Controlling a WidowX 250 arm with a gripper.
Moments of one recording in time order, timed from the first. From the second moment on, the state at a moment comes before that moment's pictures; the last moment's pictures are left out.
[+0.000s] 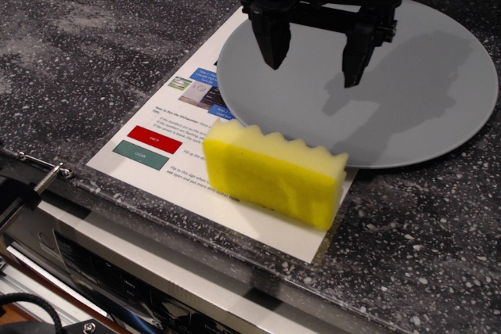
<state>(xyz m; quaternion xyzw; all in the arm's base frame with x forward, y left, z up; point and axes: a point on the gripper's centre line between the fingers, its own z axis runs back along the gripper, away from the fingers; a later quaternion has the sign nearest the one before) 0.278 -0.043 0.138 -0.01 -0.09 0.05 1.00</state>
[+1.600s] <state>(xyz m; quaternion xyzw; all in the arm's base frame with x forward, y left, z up) 0.242 -0.004 0.111 0.05 -0.05 0.63 0.78</state>
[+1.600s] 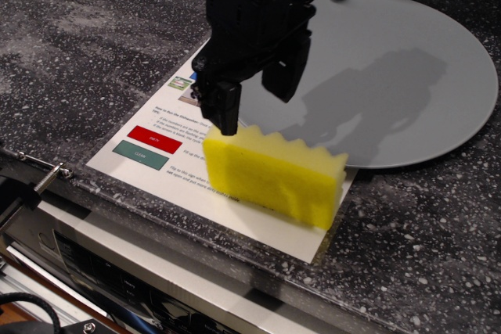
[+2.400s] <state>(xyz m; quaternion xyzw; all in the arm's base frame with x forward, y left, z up) 0.243 -0.007 0.084 0.02 -0.02 0.65 0.76</state>
